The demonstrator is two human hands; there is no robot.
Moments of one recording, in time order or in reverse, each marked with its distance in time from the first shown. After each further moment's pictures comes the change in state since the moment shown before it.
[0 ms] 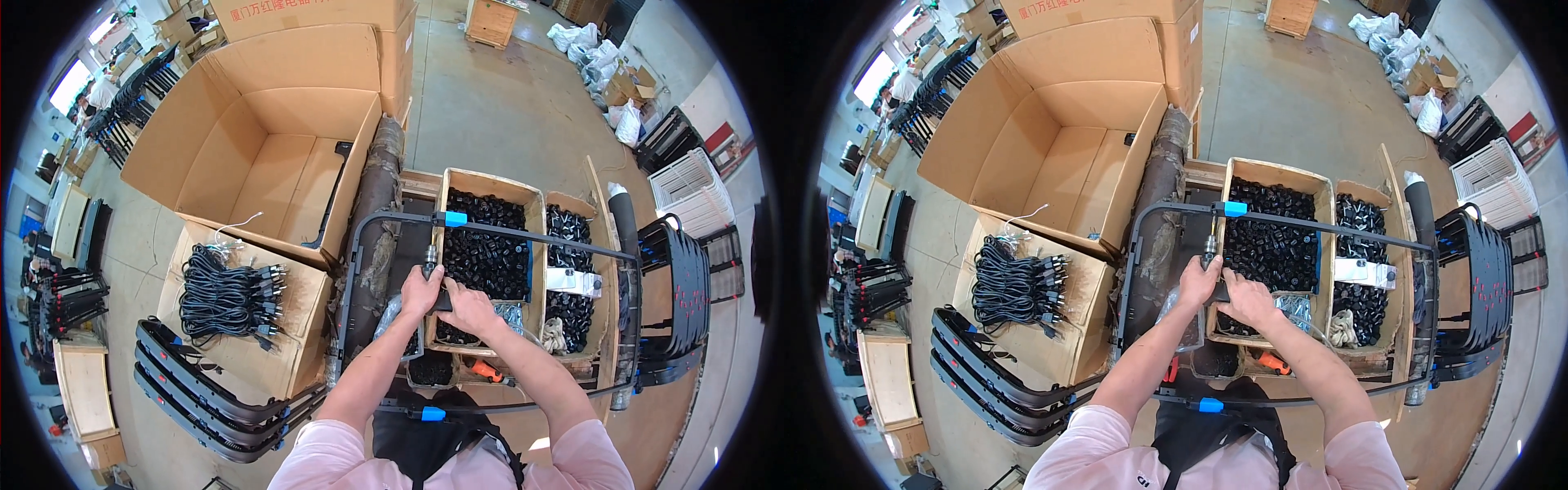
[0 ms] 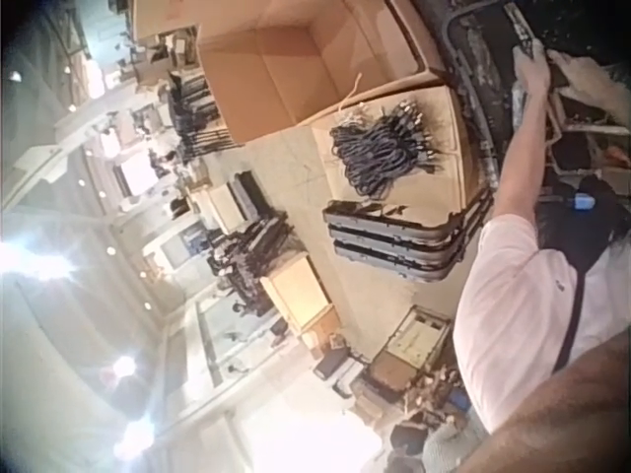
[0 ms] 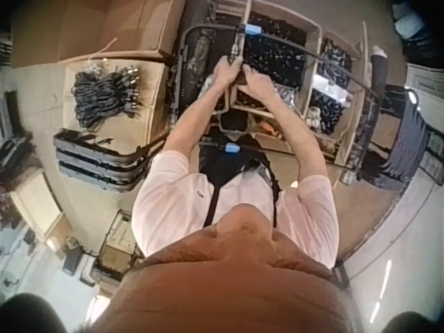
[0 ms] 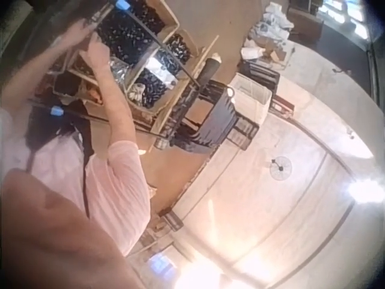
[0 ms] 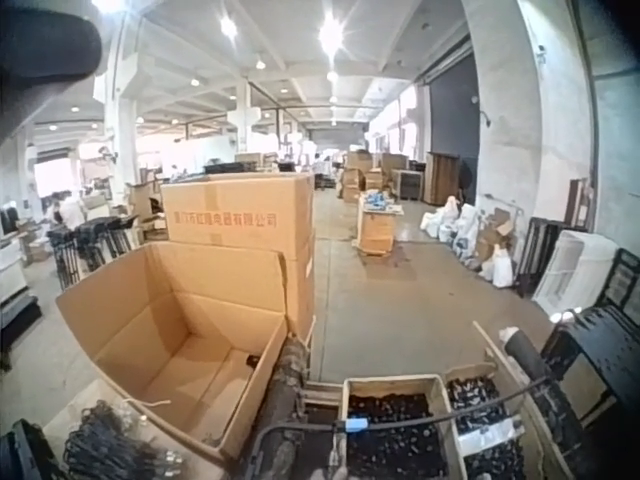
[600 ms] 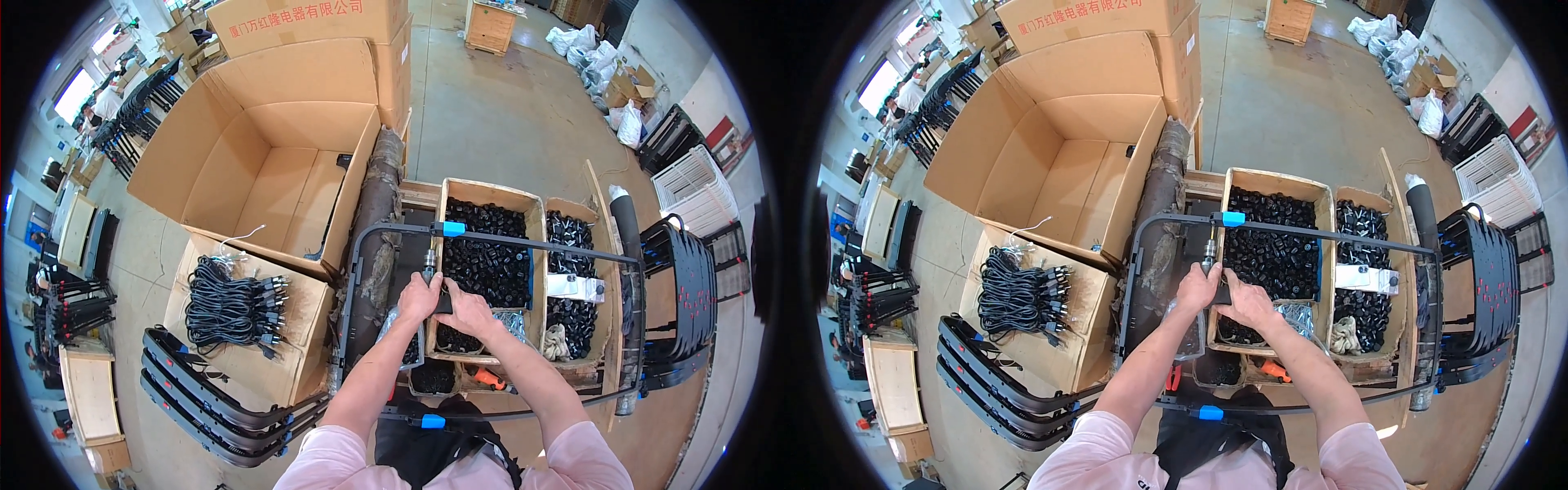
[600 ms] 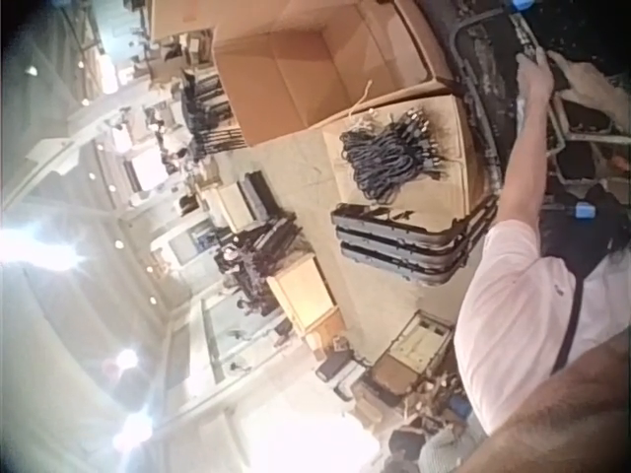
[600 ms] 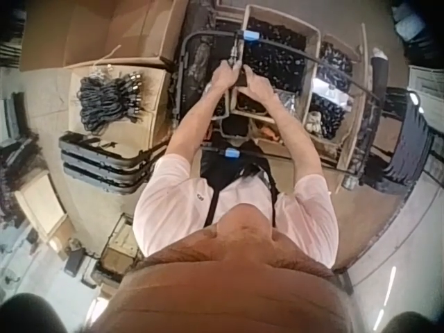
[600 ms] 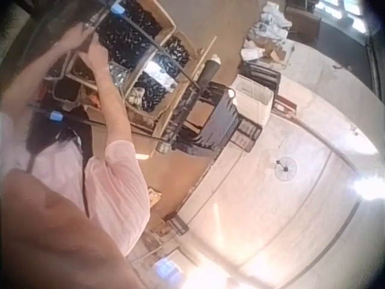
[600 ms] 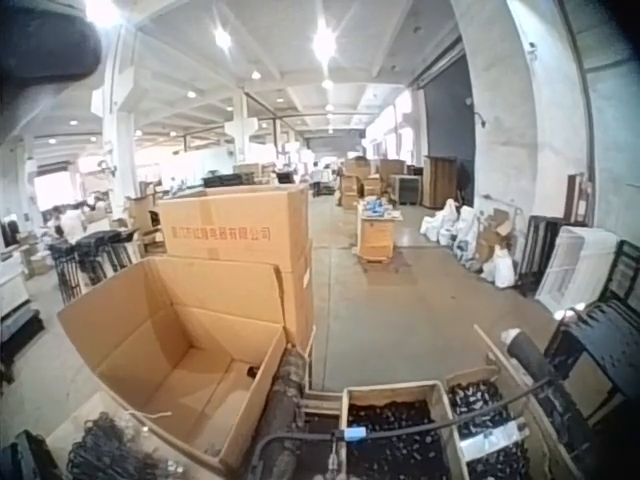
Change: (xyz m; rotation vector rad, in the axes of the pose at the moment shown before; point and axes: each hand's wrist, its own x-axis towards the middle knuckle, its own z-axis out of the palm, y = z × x) left_hand 0.000 0.019 -0.012 0.248 -0.112 -0.056; right_hand 0.011 0.015 0.009 0.150 0.036 0.025
